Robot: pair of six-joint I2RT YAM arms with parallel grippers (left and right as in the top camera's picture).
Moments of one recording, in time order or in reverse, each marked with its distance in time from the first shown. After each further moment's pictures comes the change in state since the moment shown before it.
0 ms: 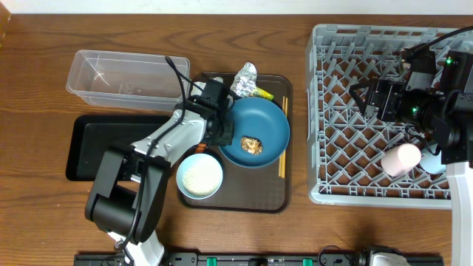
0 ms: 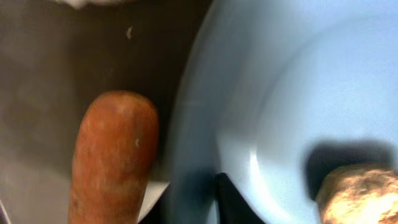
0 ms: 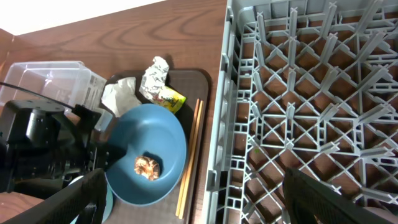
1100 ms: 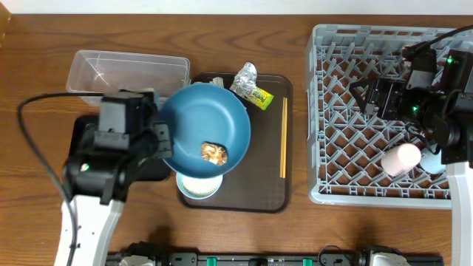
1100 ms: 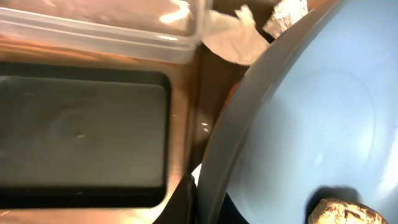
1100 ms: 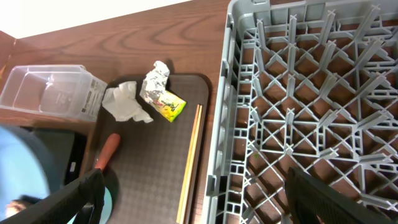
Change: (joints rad) left arm 0.264 -0.791 0.048 -0.468 -0.070 0.048; right arm 0.000 0.000 0.000 0.019 0.000 0.000
